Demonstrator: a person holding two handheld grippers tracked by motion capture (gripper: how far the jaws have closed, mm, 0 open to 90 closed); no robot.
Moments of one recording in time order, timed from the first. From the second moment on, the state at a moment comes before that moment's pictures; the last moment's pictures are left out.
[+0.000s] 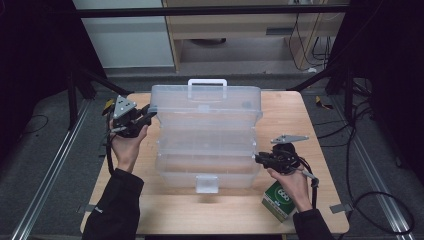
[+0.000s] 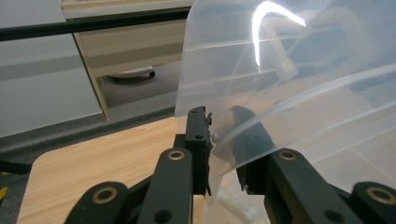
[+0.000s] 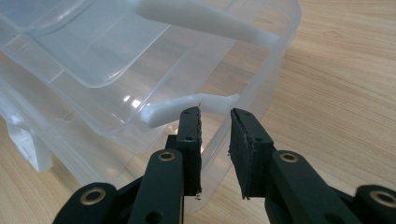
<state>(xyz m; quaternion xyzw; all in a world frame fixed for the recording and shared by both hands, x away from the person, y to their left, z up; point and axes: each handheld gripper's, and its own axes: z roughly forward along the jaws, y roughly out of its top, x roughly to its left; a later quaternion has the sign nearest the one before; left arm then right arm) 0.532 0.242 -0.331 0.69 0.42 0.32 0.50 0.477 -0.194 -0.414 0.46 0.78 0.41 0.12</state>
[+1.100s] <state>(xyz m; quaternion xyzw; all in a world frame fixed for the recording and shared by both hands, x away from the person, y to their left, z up) 0.602 0.228 -0.314 0.69 0.44 0.33 0.46 0.477 -0.192 -0.414 0.45 0.78 0.40 0.13</state>
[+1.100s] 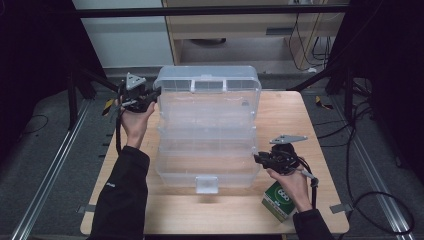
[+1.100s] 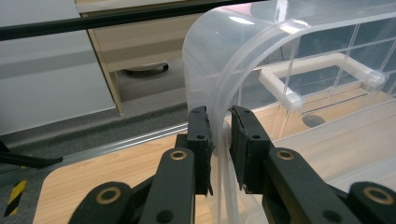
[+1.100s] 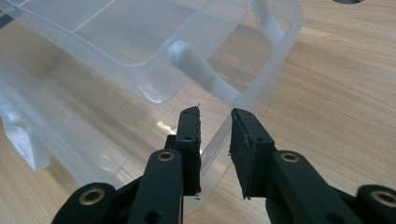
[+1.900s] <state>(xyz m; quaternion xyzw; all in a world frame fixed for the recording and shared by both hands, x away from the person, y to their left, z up) 0.639 0.224 -0.319 0.70 0.47 0.32 0.45 0.478 -0.192 -0.414 0.45 0.78 0.40 0.13</state>
